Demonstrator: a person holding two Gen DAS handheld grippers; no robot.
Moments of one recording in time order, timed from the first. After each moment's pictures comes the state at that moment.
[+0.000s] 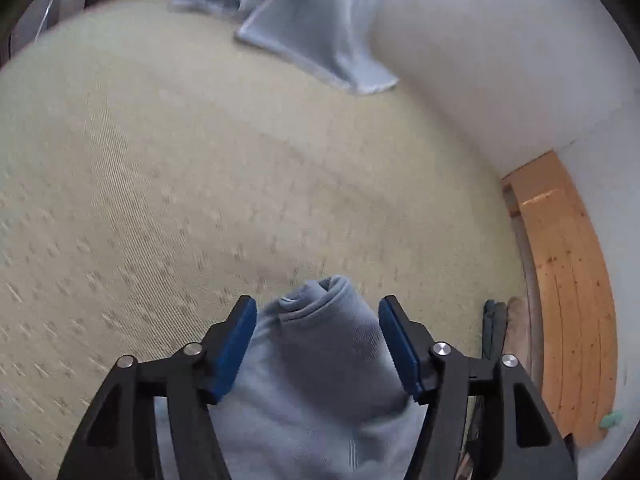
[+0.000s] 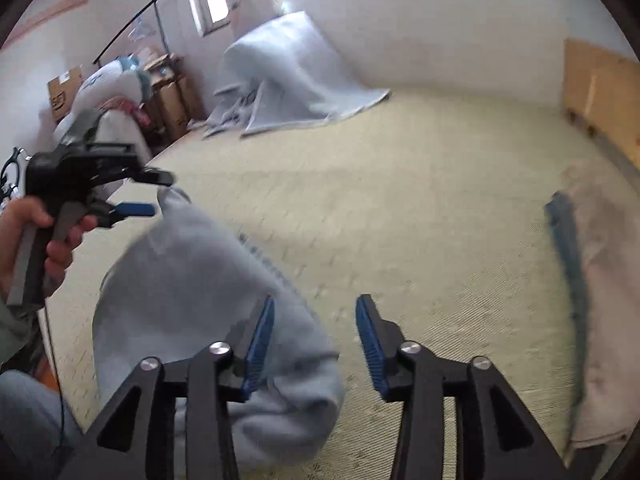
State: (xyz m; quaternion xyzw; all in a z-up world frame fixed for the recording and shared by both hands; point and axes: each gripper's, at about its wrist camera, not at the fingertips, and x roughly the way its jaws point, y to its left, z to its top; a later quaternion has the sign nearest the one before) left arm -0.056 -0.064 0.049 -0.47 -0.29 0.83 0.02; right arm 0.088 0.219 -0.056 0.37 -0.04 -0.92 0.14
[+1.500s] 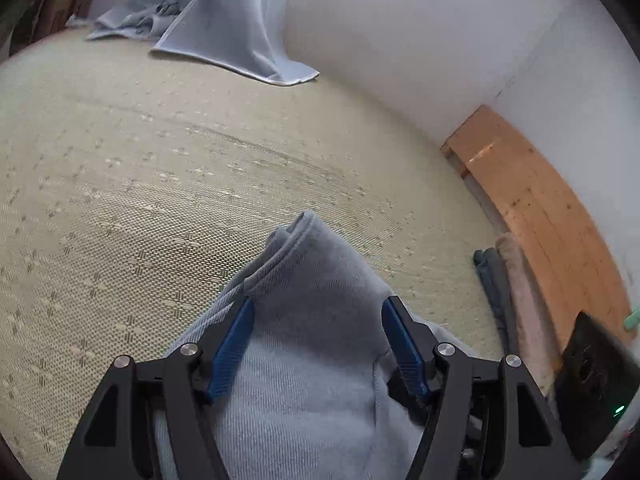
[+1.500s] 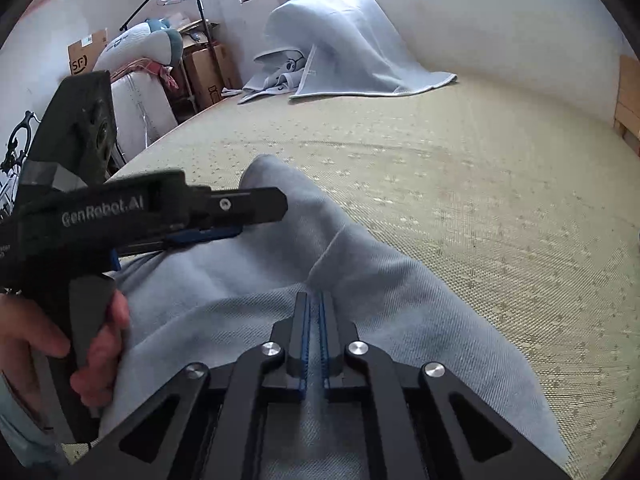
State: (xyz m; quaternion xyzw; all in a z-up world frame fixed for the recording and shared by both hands) left arm -0.058 -0.013 -0.033 -0.41 -0.21 0.88 0.15; right arm 0.015 0.093 -0.131 0.40 -0.01 -0.89 0.20
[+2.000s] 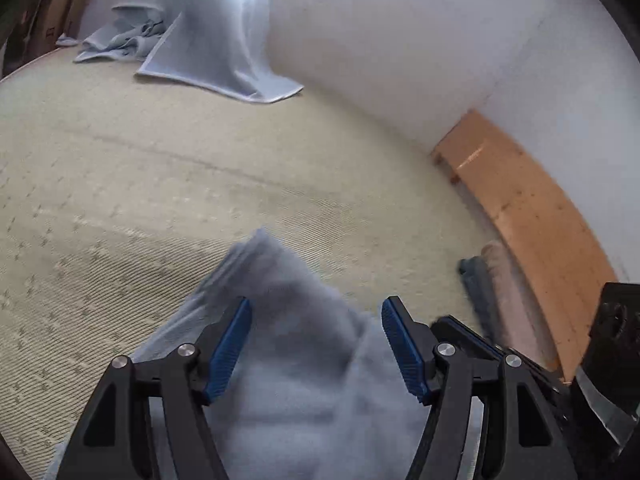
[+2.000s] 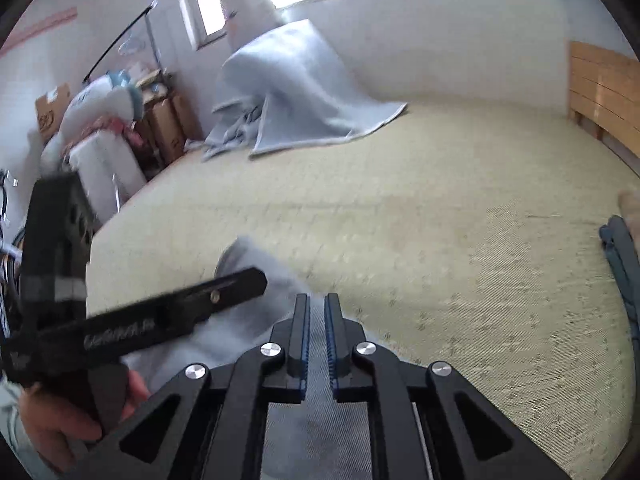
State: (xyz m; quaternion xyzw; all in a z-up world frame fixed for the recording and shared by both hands) left arm -0.055 0.001 0.006 -0.38 -0.20 0.89 0.16; right arm 0.014 0.114 -0.070 0.34 -0.07 -0.93 0.12
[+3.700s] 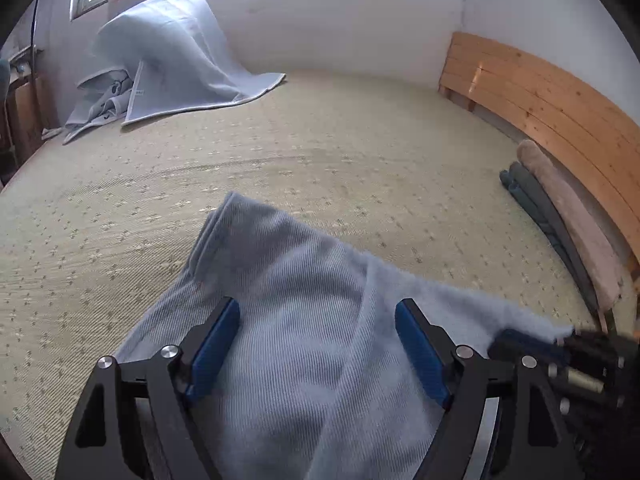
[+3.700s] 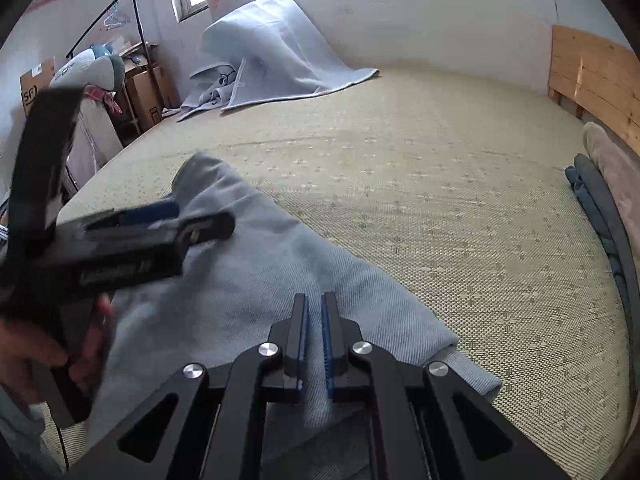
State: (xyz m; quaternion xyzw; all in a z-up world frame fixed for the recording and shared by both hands) left arm -0.022 0.047 -0.020 -0.40 0.00 0.91 0.12; right arm 0.065 0.151 -0.132 0.39 -0.04 -0.91 0.09
